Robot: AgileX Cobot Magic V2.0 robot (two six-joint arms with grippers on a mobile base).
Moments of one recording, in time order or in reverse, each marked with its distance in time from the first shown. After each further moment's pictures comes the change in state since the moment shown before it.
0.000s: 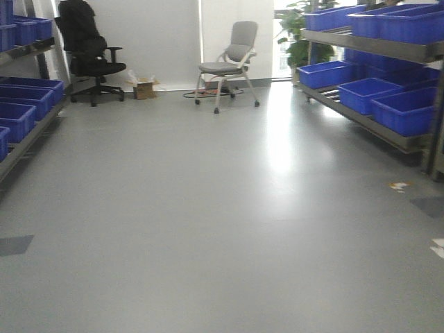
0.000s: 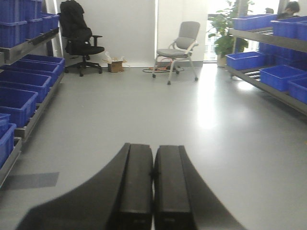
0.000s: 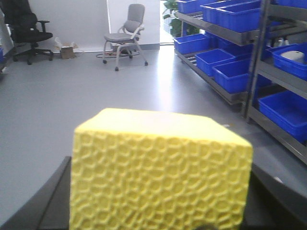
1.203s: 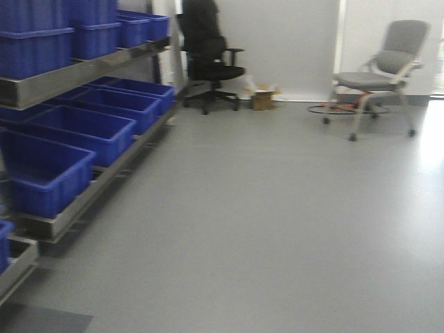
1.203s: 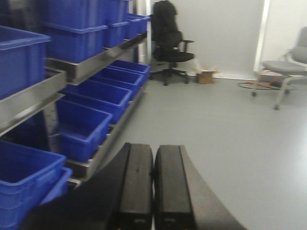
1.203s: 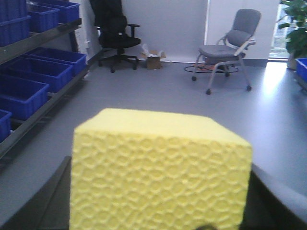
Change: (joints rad) left arm 0.000 0.000 0.000 0.000 0.000 0.000; right arm 0.000 0.000 0.000 0.000 0.000 0.000
